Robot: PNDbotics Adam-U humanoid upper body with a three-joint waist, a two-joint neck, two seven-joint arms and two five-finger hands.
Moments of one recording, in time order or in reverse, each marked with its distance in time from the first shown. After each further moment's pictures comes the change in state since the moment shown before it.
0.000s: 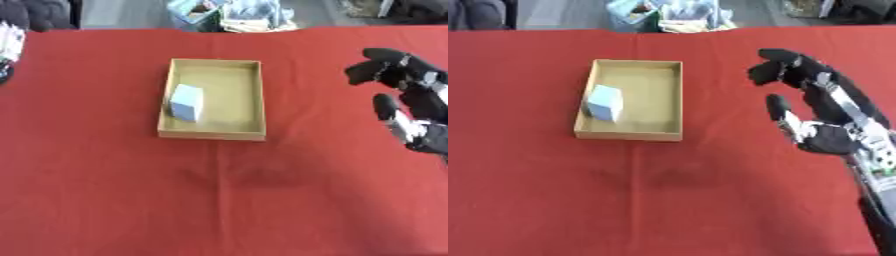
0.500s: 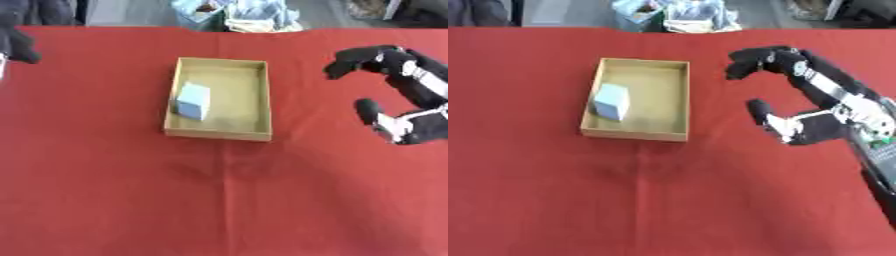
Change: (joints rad) left arm 0.098 -0.098 0.047 -0.033 0.001 0.050 -0.003; right arm -0.140 -0.172 0.142 0.045 0.001 -0.106 0.098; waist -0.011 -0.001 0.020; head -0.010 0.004
